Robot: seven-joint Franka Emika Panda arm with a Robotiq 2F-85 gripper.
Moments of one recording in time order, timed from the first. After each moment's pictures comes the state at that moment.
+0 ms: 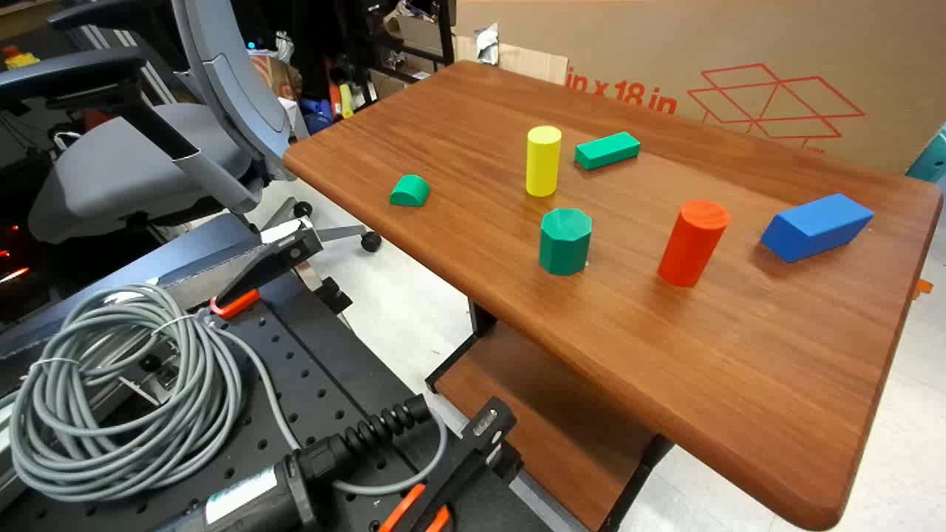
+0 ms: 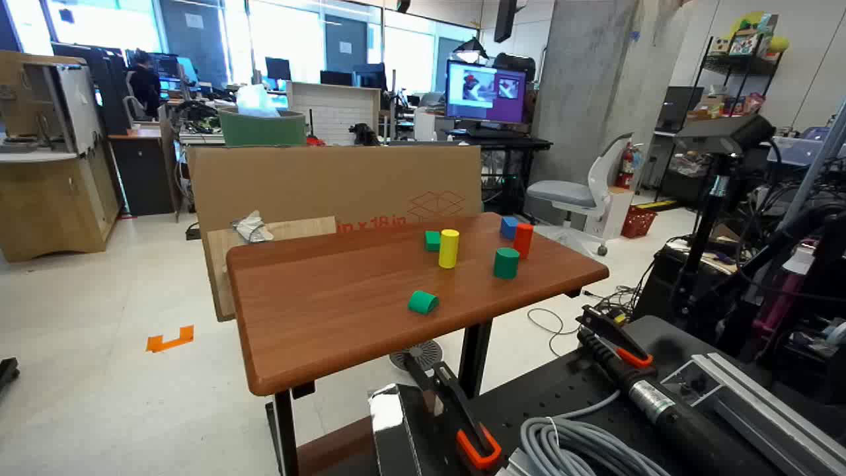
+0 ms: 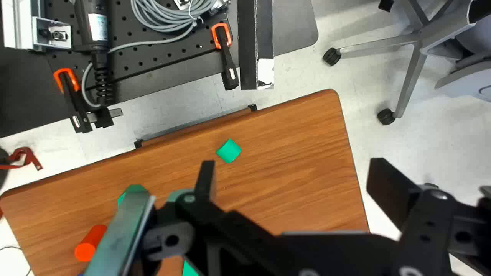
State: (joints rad) arm 0.06 -0.31 0.12 -2.26 0.21 1.84 0.34
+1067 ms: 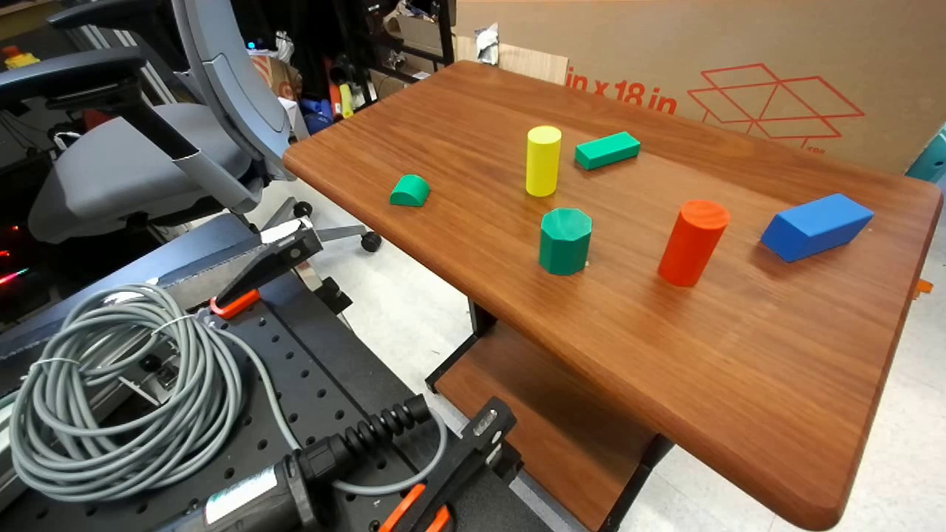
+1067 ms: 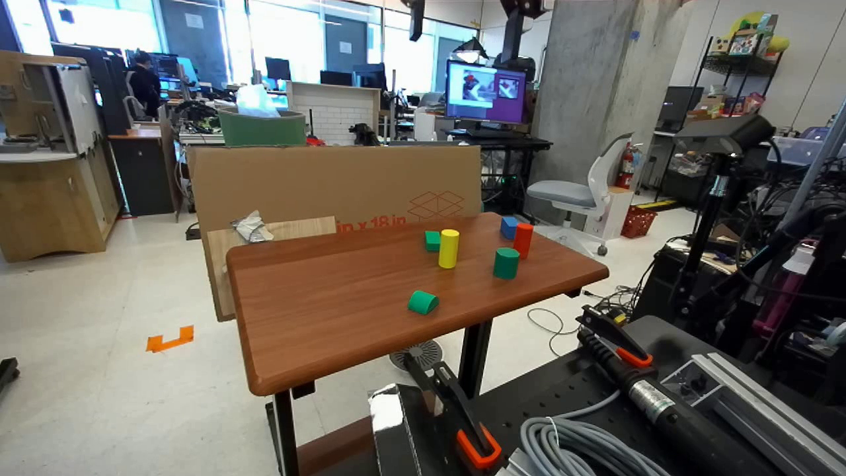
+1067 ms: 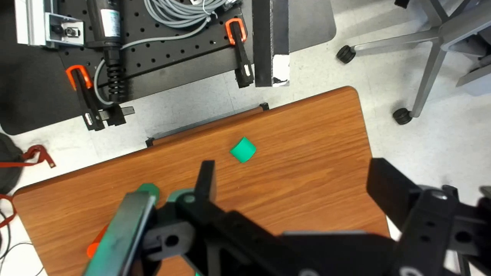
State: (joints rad) arm 0.05 -0.29 0.12 -2.29 0.17 1.87 0.34
